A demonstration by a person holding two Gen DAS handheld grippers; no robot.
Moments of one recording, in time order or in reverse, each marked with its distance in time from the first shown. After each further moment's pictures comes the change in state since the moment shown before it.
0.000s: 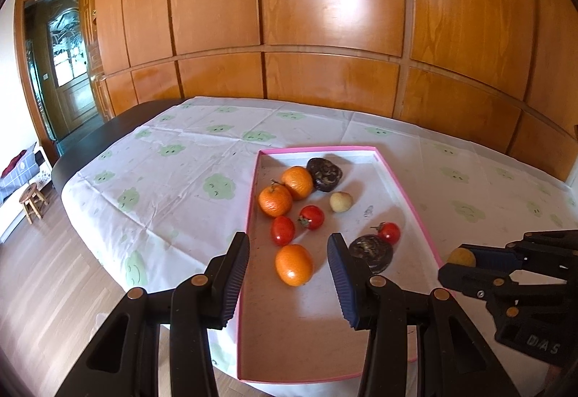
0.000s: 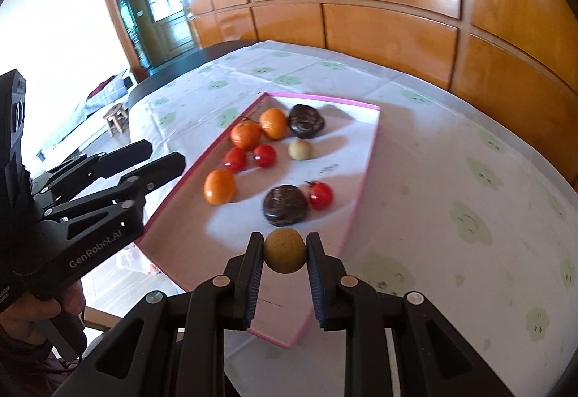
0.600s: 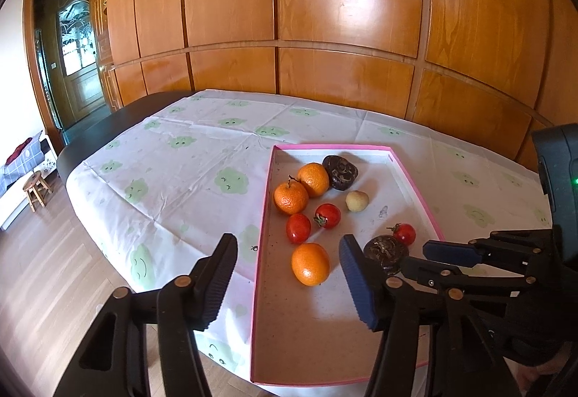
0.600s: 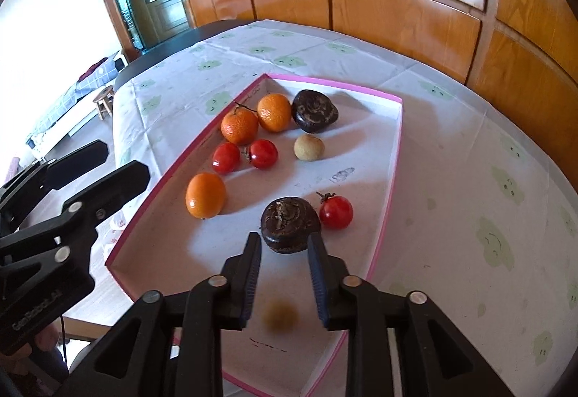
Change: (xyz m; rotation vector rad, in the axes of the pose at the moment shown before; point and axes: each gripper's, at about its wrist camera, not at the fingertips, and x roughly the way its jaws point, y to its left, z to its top) left arm 0.006 0.010 -0.001 -0.035 0.011 0.020; right arm 0.052 0.005 0.019 -0.002 0.069 -0.040
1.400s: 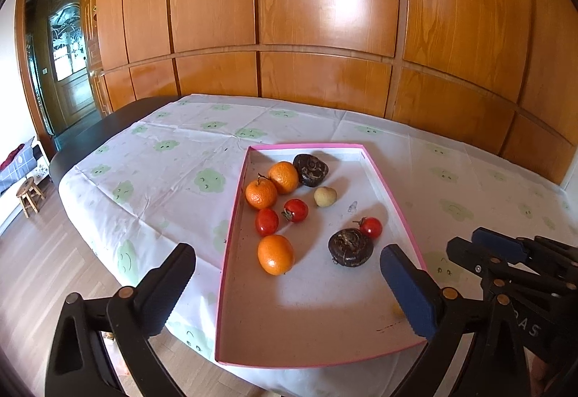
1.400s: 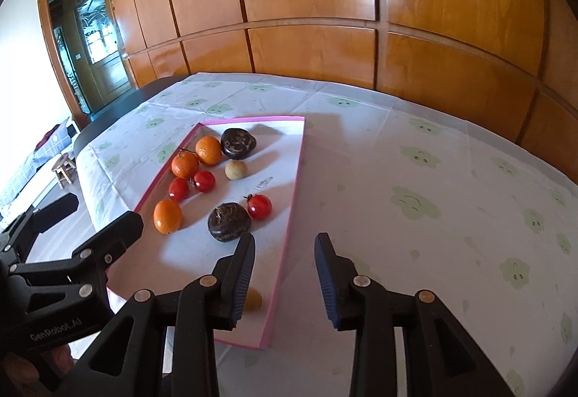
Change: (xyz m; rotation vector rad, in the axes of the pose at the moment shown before) left arm -0.018 -0.027 -0.007 0.022 -0.008 -0.035; right arm -0.070 -0.022 -0.041 0.210 -0.181 -0.188
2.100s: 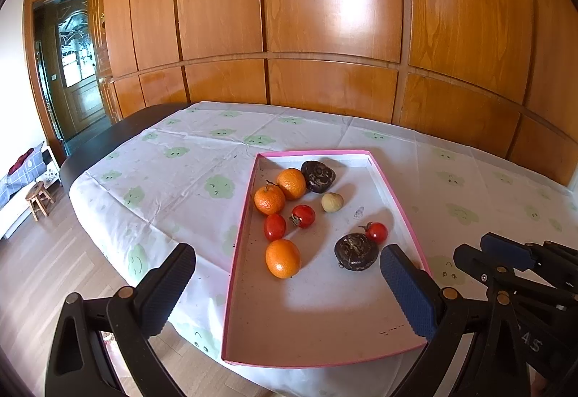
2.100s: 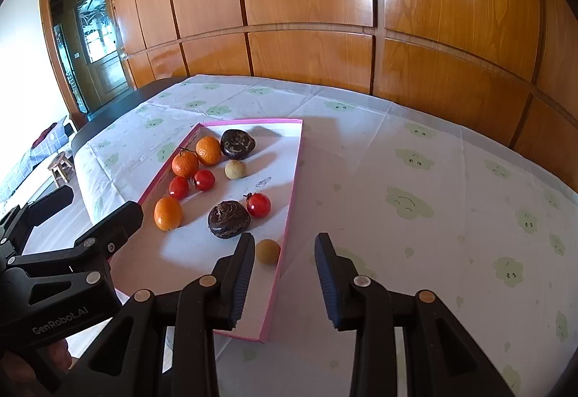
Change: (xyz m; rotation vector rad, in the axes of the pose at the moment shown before) left arm -0.007 -0.001 0.001 0.001 -0.033 0.045; right arm -0.009 0.004 -0.004 -0.017 -0.019 -0.016
